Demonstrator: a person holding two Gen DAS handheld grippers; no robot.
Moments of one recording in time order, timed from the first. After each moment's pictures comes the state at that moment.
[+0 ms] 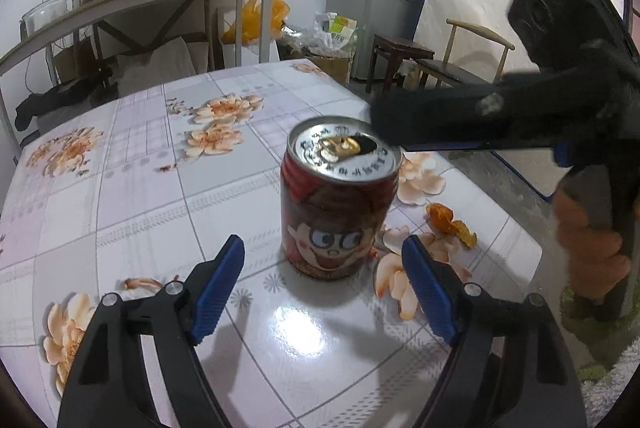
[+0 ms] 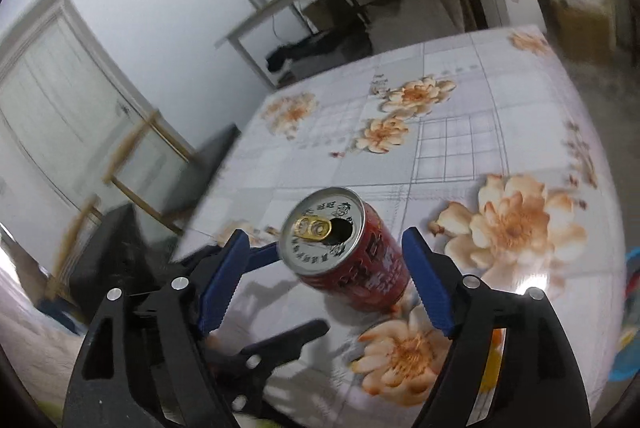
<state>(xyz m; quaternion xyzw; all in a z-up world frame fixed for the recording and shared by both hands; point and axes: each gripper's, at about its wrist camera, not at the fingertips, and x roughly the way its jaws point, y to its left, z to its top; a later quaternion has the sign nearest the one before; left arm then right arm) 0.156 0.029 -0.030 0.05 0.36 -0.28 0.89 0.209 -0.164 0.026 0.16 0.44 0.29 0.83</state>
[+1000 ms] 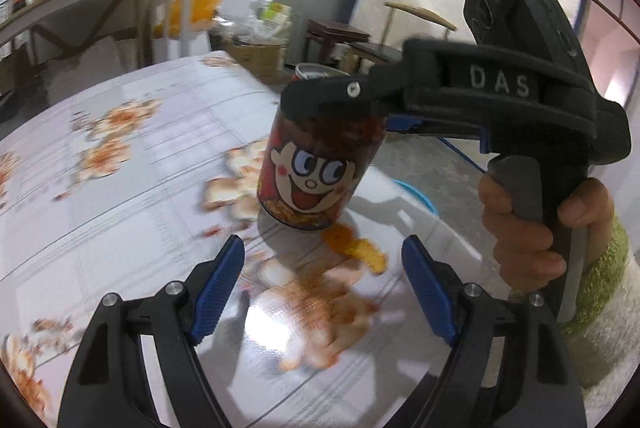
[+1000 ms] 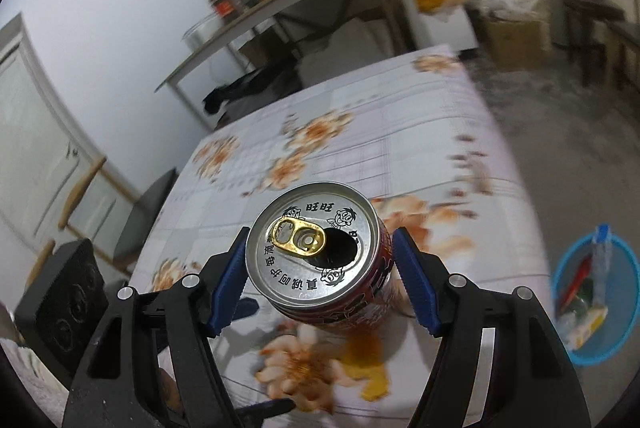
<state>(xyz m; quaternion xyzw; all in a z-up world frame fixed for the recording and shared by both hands) 0.159 -0.048 -0.027 0.05 0.38 -0.39 0.84 0.197 -0.255 0.018 0.20 0.40 0.17 0.88</state>
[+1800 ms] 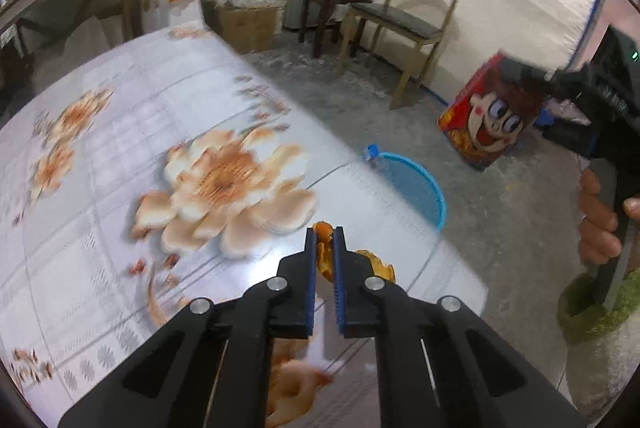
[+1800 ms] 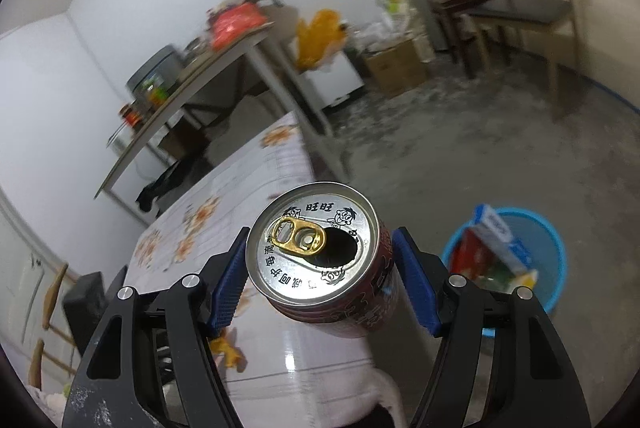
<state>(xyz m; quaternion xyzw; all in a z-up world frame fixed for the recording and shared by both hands) 0.180 -0.131 -0.036 0.09 0.43 -0.38 0.81 0.124 -0.421 0.017 0.29 0.34 -0.01 0.90</state>
